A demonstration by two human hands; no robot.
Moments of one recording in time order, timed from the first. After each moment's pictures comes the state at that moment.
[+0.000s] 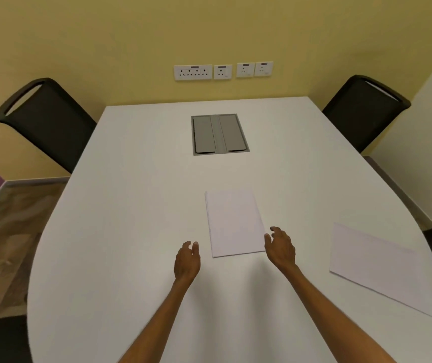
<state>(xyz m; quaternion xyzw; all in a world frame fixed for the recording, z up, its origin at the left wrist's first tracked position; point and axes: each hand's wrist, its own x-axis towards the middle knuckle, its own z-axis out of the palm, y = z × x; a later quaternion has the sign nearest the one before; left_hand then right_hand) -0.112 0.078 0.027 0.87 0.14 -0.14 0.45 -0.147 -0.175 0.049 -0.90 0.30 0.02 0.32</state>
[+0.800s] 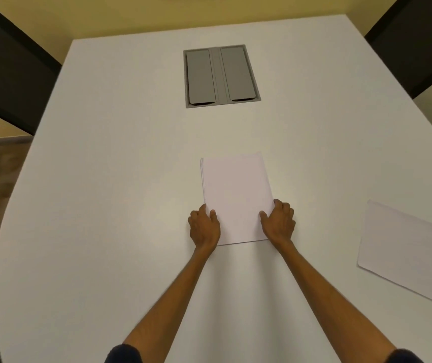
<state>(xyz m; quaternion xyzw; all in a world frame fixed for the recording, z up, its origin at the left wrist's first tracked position) -0.023 -0.010 -0.058 0.91 0.14 -0.13 0.36 -0.053 -0.191 -0.055 -0.90 0.34 0.06 0.28</state>
